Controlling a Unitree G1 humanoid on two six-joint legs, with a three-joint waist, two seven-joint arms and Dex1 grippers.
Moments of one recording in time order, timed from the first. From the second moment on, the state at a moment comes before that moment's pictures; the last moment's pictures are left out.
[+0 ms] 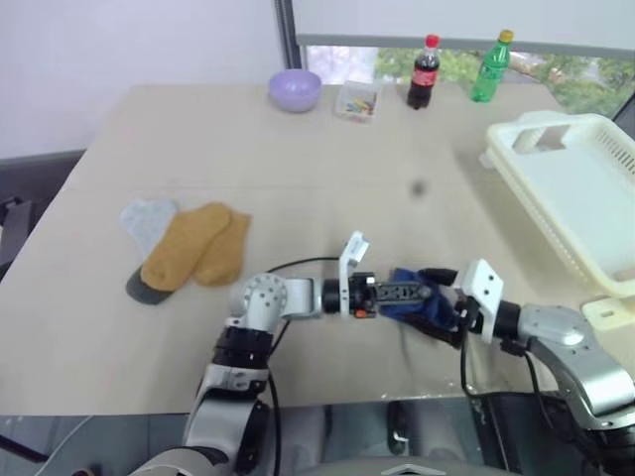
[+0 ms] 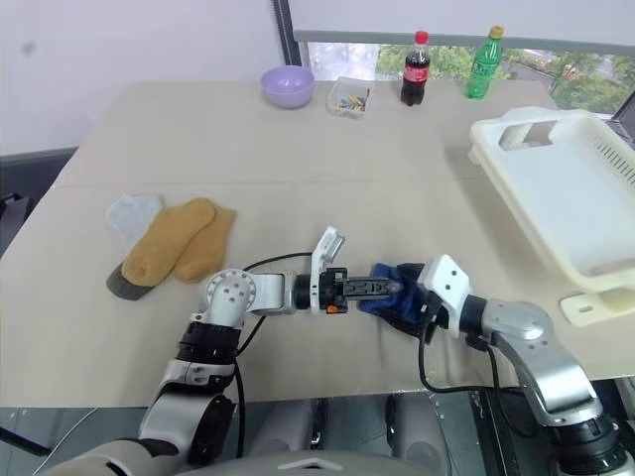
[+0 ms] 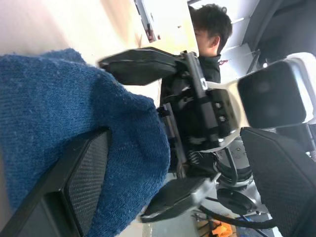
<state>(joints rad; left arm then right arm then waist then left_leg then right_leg) -0.52 0.11 -0.02 0.13 -0.92 1.32 -0.67 0.02 -0.60 0.05 -0.44 0.34 0.38 0.84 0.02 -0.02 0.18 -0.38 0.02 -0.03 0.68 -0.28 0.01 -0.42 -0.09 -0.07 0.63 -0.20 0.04</state>
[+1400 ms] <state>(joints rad) -0.54 0.06 -0.01 0.17 -0.85 1.26 -0.70 0.02 -0.47 -0.14 -0.45 0.79 1.00 0.47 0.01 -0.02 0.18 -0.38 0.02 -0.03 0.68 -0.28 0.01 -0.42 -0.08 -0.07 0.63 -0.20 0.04</state>
